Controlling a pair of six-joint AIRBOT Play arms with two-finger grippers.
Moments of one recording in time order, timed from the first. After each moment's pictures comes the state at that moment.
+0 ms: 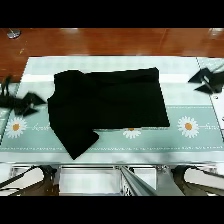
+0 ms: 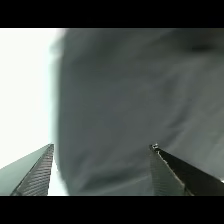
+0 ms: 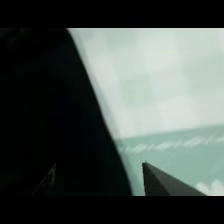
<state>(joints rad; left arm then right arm) 0.55 -1.23 0.82 0.97 -1.23 -1.30 -0.46 -1.35 1.22 -0.99 1.33 1.43</state>
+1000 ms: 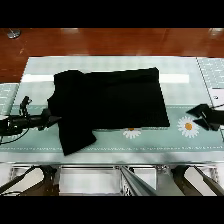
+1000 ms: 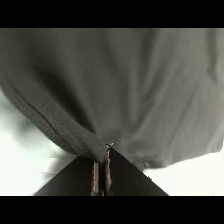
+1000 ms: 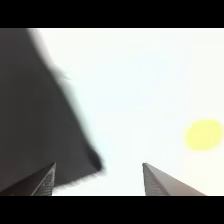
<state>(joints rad) 0.49 -1.18 0.49 0.59 -1.11 -0.99 -0.67 -1.00 0.66 -1.02 1.22 1.40</state>
